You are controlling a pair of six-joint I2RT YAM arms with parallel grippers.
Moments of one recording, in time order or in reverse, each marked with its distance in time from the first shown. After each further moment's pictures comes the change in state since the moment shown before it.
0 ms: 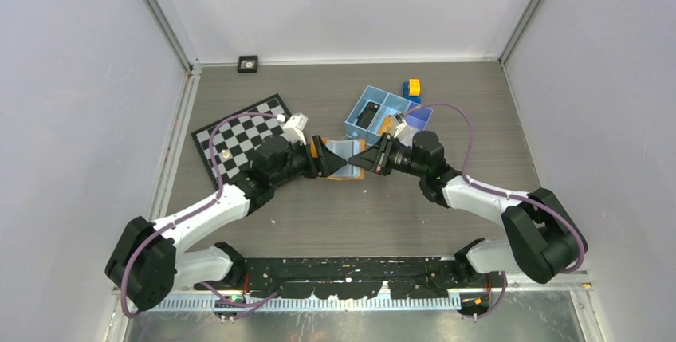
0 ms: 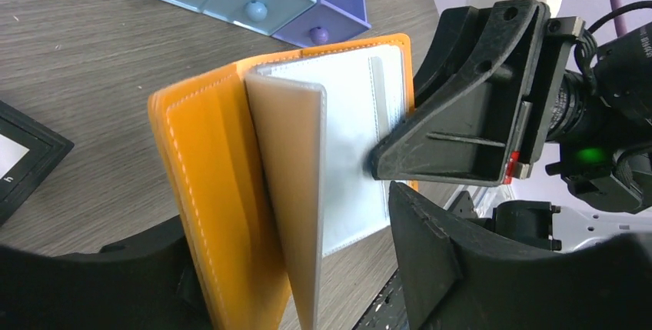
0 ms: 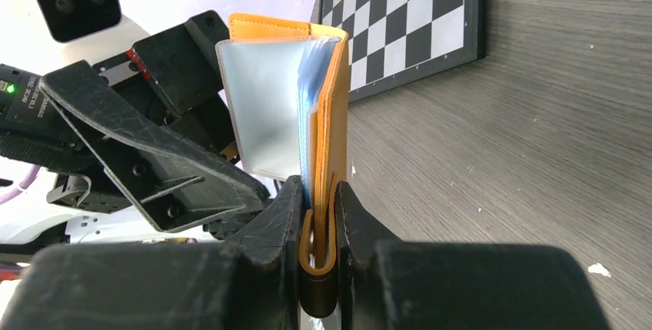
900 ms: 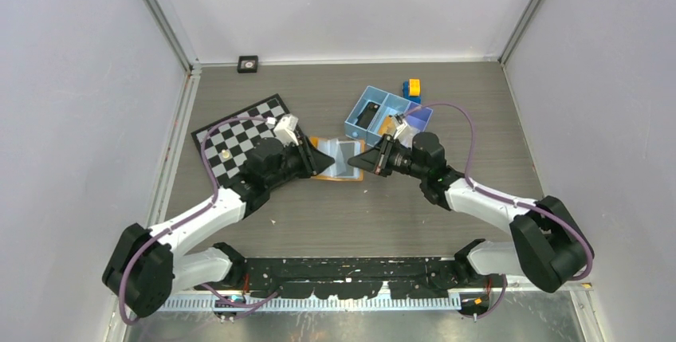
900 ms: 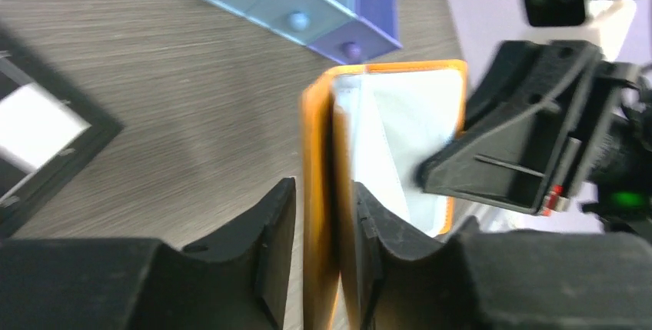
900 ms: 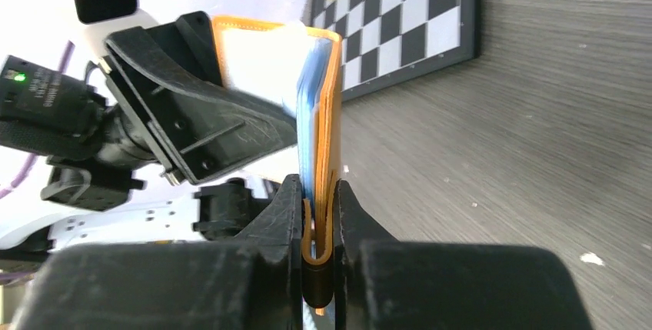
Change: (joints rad) left arm 0.045 -0.016 -0.040 0.029 -0.016 -0.042; right arm 0.014 -0.041 0.002 -0.048 0.040 -0.037
